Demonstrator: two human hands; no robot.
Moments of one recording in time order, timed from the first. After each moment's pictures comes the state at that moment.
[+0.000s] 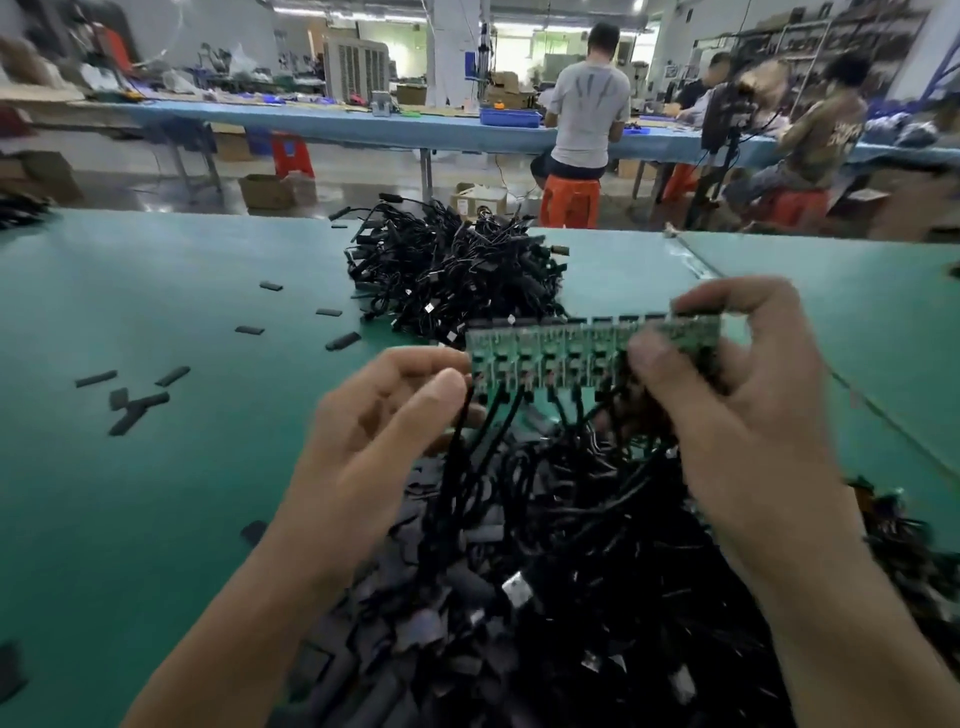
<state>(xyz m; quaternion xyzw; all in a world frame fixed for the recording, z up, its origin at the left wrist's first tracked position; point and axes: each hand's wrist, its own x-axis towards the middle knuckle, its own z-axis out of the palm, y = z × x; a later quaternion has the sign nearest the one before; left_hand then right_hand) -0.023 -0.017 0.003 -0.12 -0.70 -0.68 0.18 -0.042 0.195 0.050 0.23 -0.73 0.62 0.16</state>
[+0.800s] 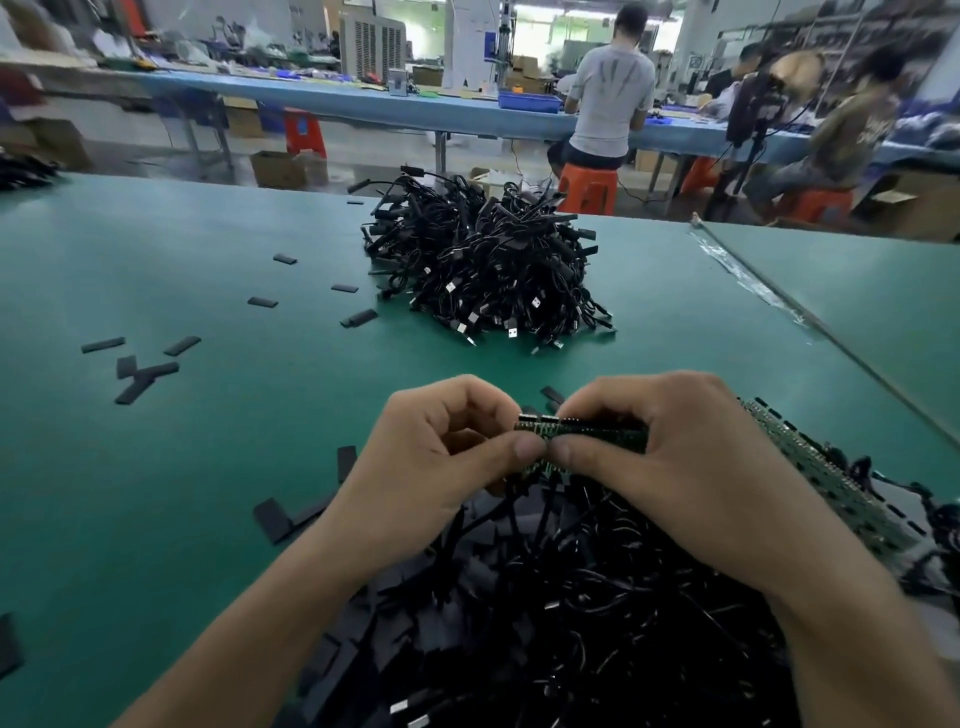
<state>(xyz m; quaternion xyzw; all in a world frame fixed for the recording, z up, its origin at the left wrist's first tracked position) -0.043 -0.023 -0.032 -0.16 -0.70 -0.69 0.10 -0.067 0.173 0.020 0.29 -0.91 0.30 0.08</state>
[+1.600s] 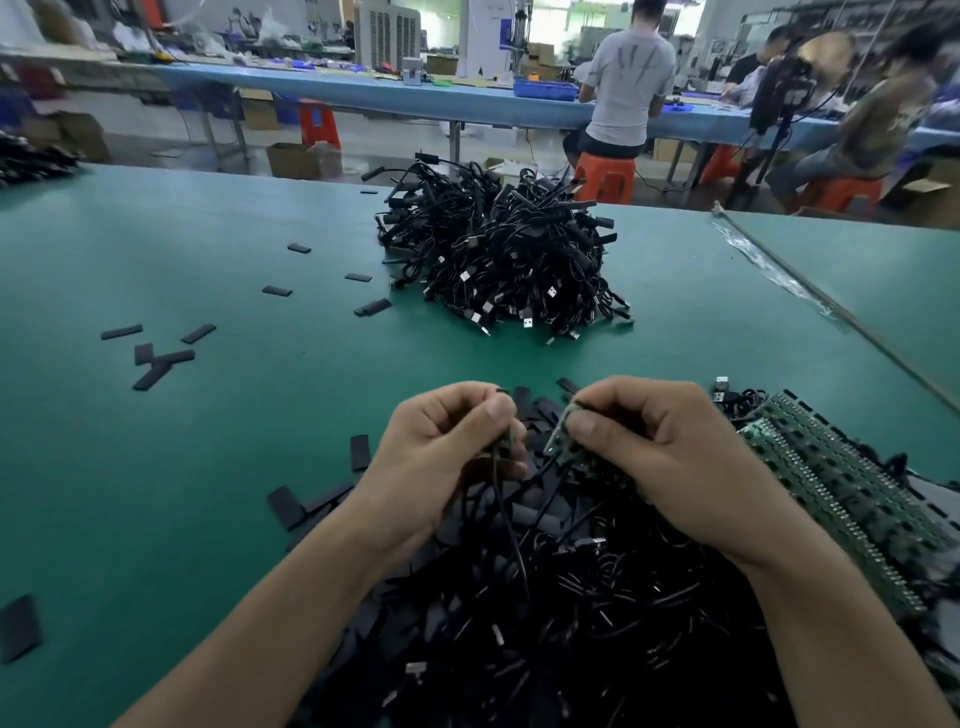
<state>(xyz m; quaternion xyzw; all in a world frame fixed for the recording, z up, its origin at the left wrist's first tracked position) -0.056 -0.024 -0.061 -0.08 -0.59 -0.81 0.05 -0.096 0.172 -0.022 0.30 -0.82 0.48 -0.01</state>
